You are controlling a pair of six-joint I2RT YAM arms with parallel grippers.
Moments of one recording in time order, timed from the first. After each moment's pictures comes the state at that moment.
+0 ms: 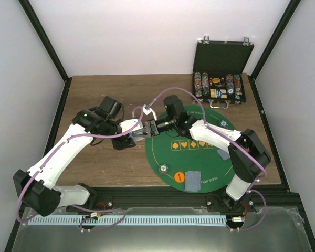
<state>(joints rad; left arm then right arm) -0.53 1.27 1.26 -1.15 0.36 0.63 0.72 1.68 1.12 0.15 -1.06 0.59</state>
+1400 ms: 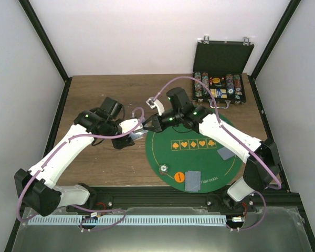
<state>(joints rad) -0.53 1.27 1.23 -1.10 0.29 0.62 0.71 1.55 1.31 -0.39 -0.76 0.33</state>
